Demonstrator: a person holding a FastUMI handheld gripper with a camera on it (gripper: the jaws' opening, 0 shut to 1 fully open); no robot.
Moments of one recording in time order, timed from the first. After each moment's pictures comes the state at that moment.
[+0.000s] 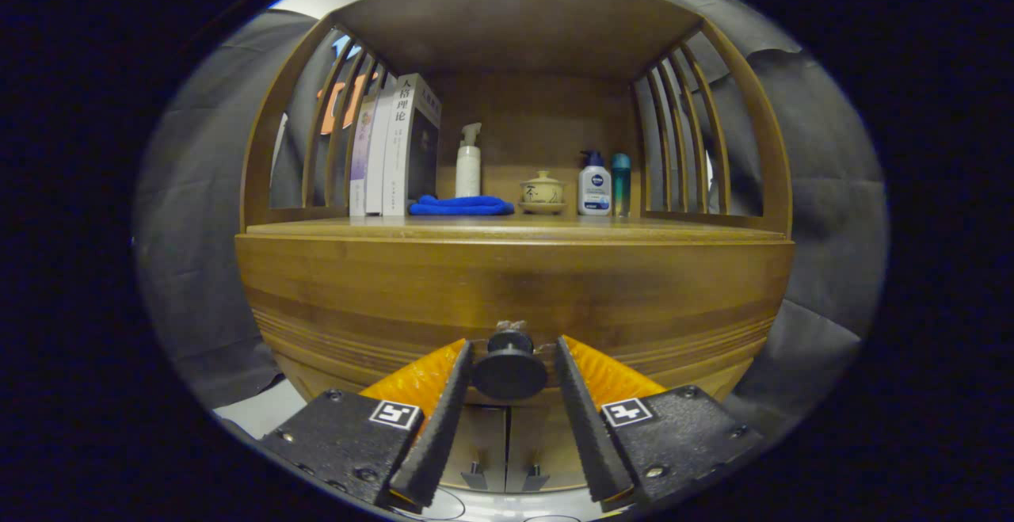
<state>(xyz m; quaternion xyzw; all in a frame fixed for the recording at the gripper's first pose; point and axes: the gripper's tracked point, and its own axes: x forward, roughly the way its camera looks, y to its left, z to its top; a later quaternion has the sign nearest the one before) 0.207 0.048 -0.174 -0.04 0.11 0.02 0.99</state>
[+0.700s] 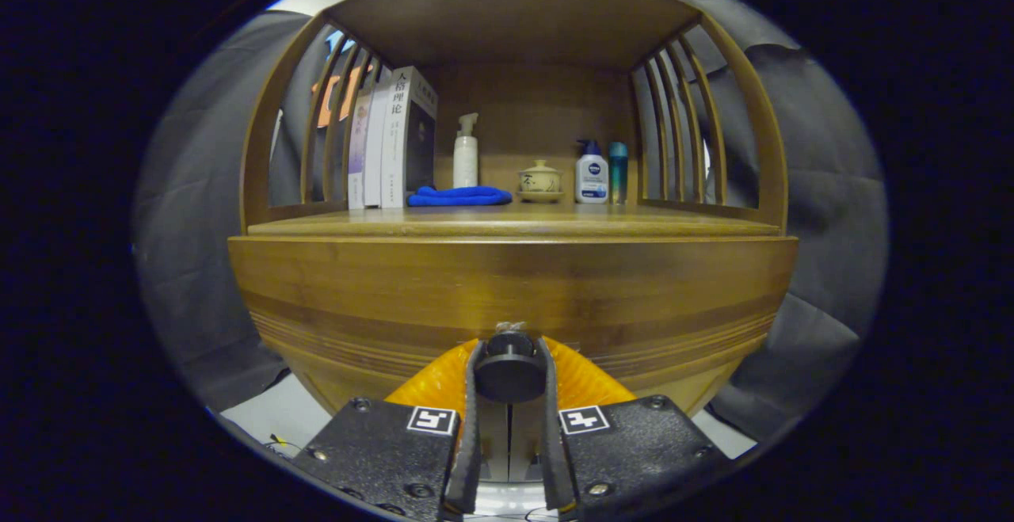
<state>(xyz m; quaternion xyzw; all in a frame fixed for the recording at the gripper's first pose) 0.181 0.048 -0.174 -0.03 0.13 0.02 0.99</state>
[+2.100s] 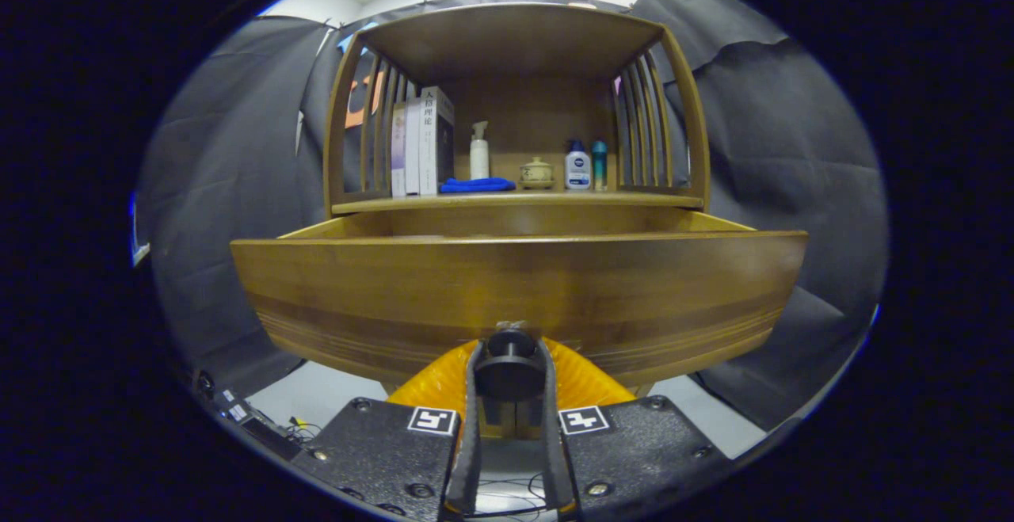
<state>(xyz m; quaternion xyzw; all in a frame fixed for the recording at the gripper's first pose) 0.025 0.041 -0.182 -0.02 0.15 0.02 0.99</state>
